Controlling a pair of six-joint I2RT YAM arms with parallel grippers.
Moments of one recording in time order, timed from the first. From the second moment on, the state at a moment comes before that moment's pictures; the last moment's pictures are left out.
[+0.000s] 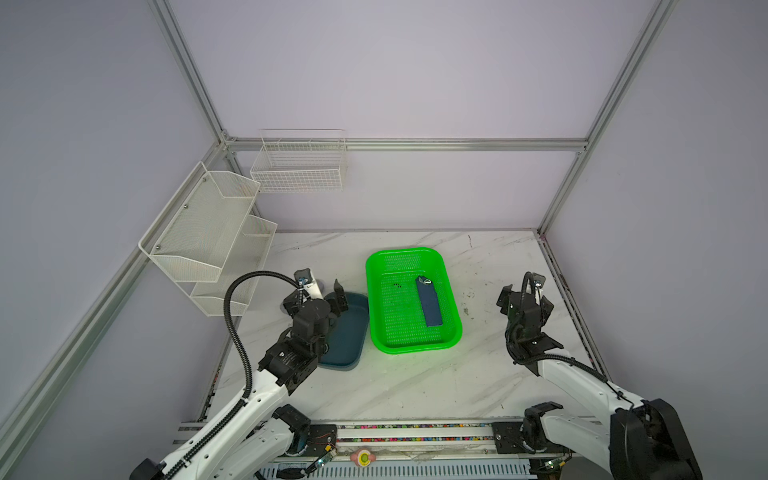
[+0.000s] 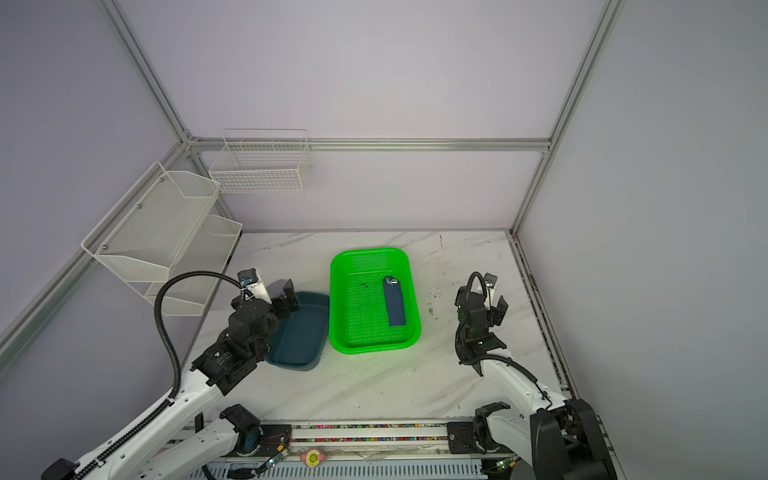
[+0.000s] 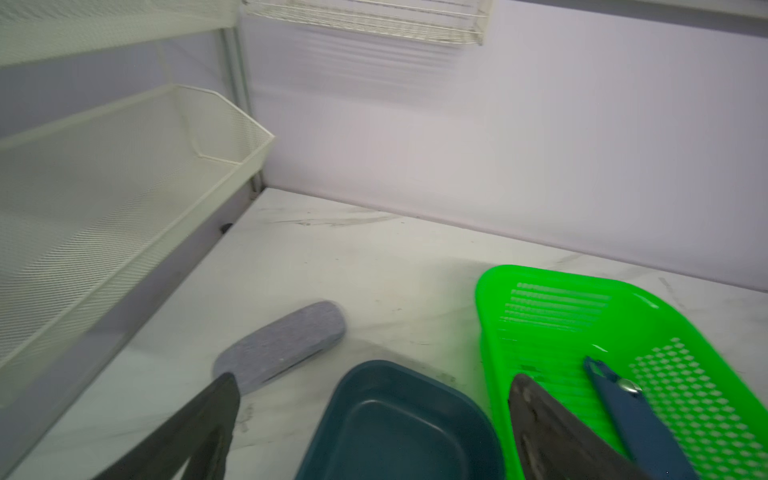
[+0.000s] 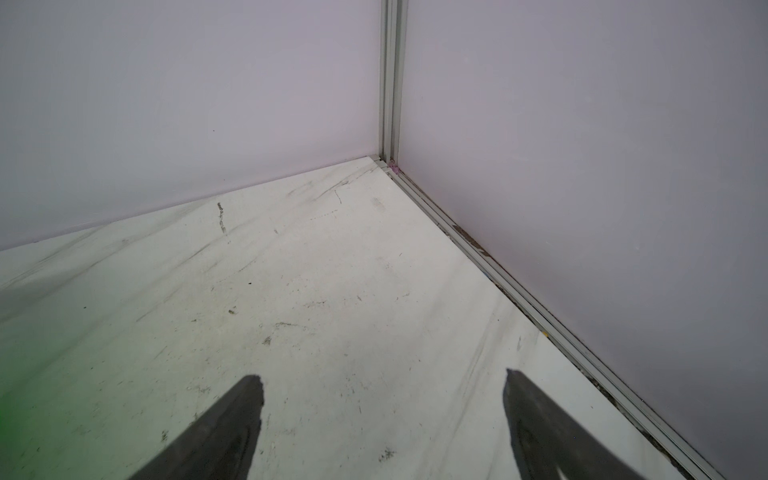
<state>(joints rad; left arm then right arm) -0.49 0.76 0.61 -0.12 -0.74 -0.25 0.25 1.14 0.45 0.34 0.68 0.23</state>
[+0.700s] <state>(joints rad) -0.11 1.09 0.41 0.27 -0.50 -0.05 0.16 1.62 0.45 0.99 0.32 0.09</state>
